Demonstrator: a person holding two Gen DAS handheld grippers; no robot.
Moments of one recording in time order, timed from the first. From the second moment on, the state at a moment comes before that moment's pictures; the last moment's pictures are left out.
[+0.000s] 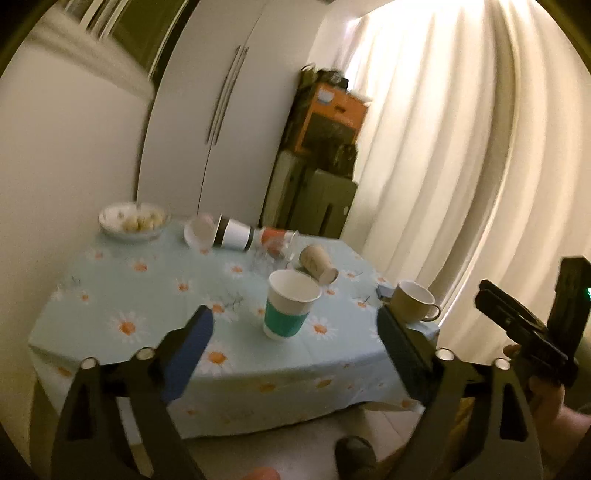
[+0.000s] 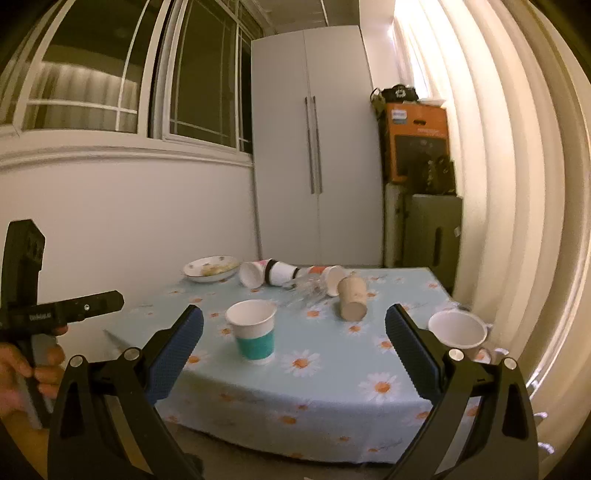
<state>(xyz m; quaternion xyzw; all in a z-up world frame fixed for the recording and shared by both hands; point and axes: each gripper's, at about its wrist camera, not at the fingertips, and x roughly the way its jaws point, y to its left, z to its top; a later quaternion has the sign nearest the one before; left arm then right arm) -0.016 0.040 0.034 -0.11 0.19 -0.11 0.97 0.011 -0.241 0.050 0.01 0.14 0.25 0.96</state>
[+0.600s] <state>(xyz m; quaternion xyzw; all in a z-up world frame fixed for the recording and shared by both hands) -0.052 0.001 0.022 -0.06 0.22 -0.09 0.97 -0.015 -0.238 0.041 -0.02 0.17 0.26 0.95</state>
